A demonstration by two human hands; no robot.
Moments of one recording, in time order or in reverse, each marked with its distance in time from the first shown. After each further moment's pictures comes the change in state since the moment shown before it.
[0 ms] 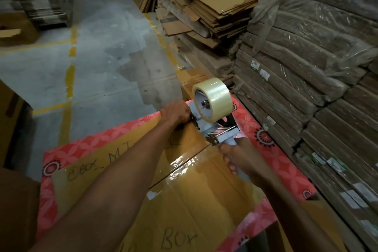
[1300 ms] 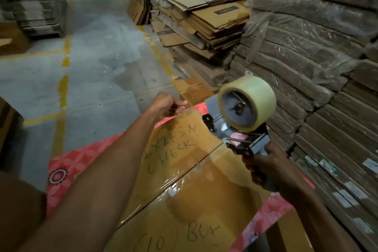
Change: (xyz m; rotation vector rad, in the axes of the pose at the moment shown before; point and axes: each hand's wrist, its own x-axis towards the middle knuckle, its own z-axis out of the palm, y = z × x) left_hand -0.021 -0.050 -0.072 -1.140 -0.264 -0.120; right_hand -0.065 -0.009 0.000 0.275 -0.059 -0.122
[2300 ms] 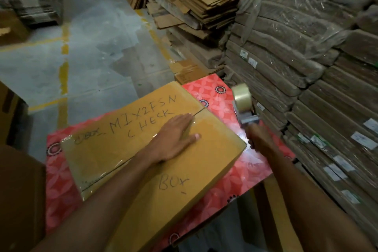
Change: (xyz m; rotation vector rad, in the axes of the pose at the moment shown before) left_hand -0.118 -0.137 0.085 1.038 -0.055 0.611; right_hand 0.058 0.101 -0.101 -0.203 0.440 0.318
